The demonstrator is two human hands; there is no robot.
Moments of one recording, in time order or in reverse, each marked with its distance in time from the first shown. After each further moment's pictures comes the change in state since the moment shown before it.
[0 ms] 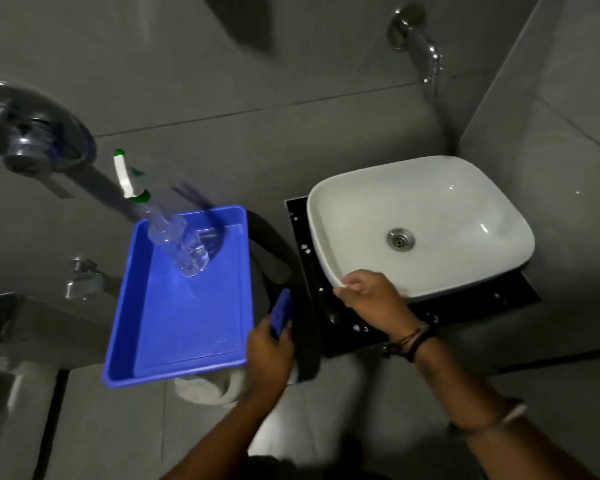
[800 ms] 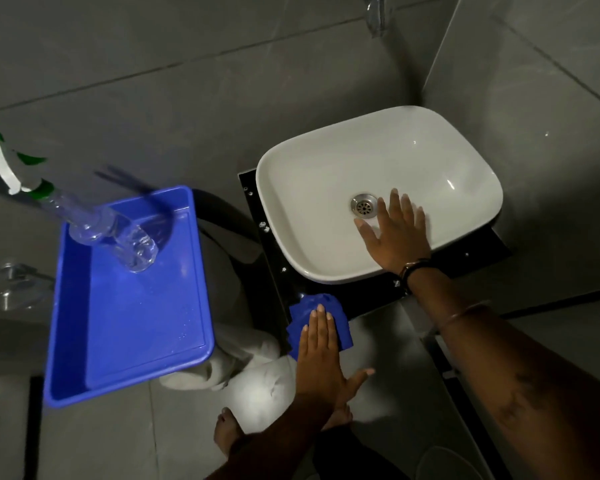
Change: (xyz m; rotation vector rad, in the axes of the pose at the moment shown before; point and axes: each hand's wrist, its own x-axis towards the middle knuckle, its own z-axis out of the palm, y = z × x) left_hand -0.075 -0.026 0.146 0.661 -0.550 0.470; right_hand 0.090 0.095 -0.088 -0.848 0.280 -0.042
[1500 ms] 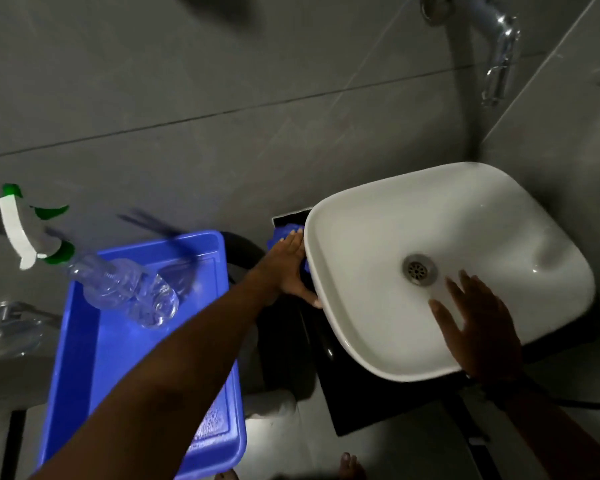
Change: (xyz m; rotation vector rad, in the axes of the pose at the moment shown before) left_hand 0.278 -0.170 -0.189 0.025 -0.171 0.186; right_hand 0.000 -0.004 -0.001 -0.015 0.071 0.076
